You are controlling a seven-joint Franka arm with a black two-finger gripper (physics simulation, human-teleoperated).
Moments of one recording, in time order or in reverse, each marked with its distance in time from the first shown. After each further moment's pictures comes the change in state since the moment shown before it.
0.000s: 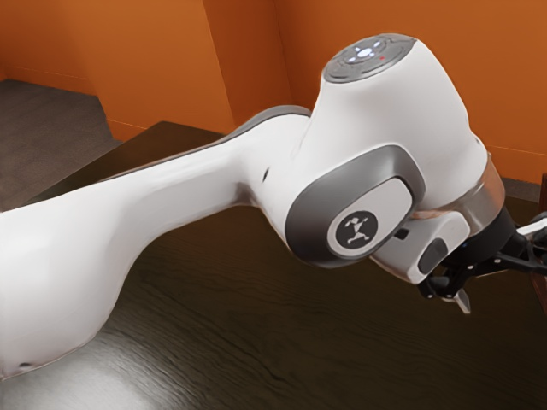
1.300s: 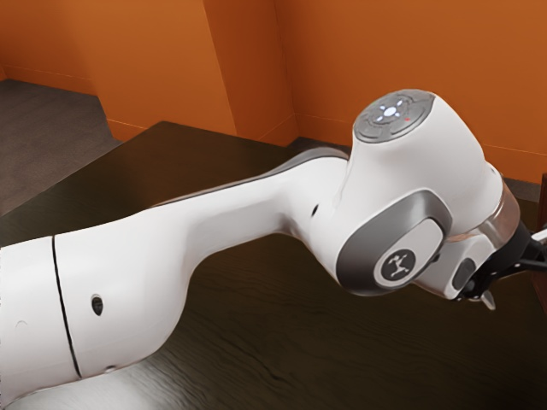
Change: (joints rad) arm 0.051 0.119 -0.015 0.005 0.001 0.218 -0.021
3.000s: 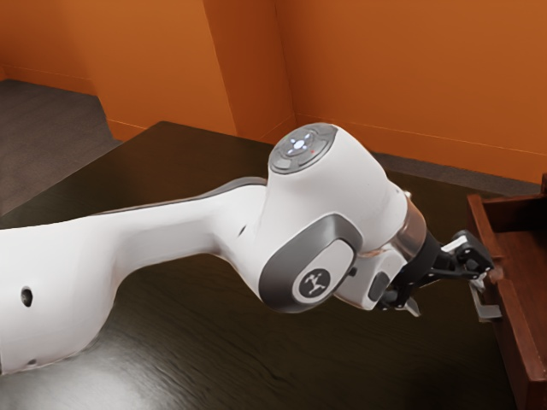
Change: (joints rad) arm 0.068 -0.213 0.012 -0.371 0.005 0.146 0.003
